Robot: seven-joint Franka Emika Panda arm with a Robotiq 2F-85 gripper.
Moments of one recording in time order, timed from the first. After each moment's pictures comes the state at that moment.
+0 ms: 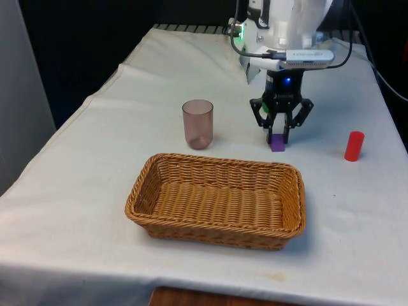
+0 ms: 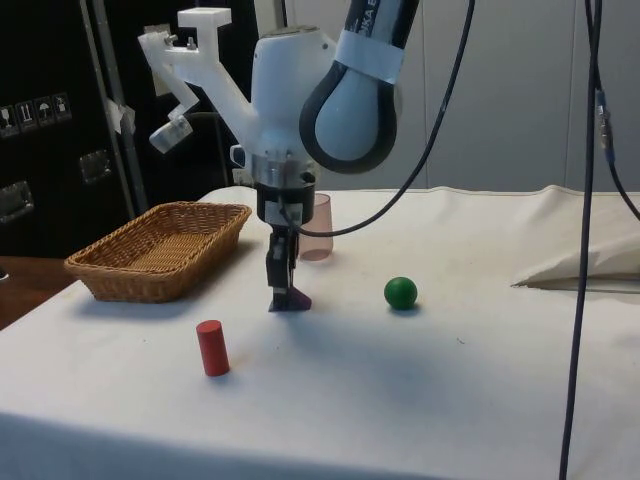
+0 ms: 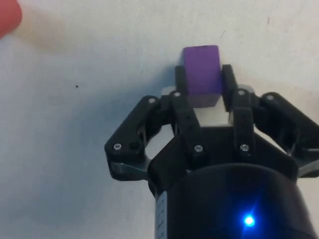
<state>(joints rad) 0.26 0.43 -0.14 -2.33 0.02 2.93 -0.11</state>
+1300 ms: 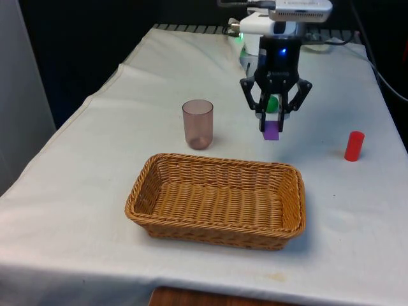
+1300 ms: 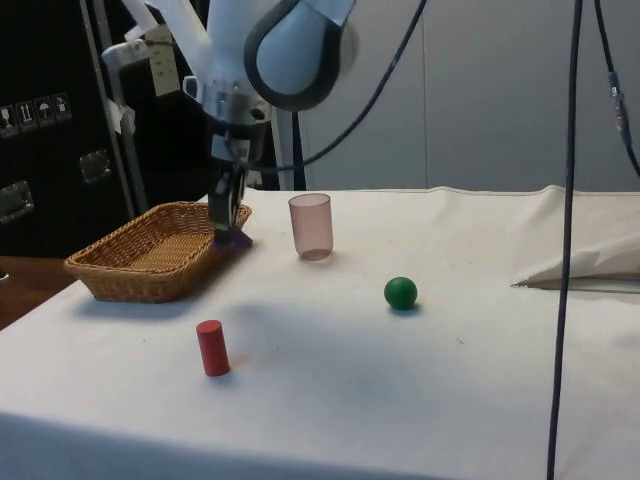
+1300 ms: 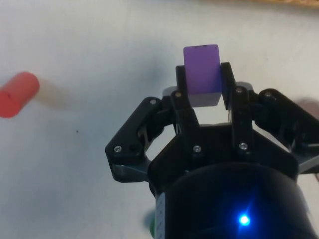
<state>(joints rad) 0.24 0.38 -0.17 -2.16 0.02 2.82 -0.16</state>
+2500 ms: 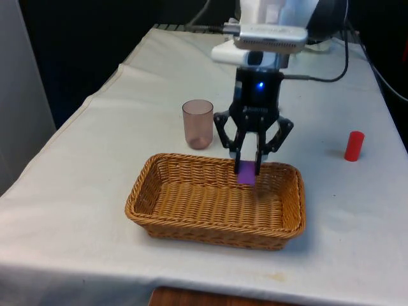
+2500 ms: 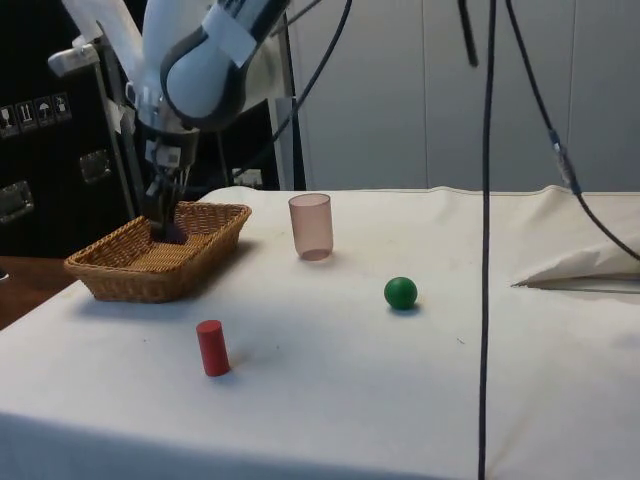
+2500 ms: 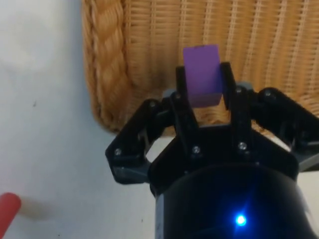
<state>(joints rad) 0.20 0.69 -0.21 -1.70 0.09 2.73 -0.20</state>
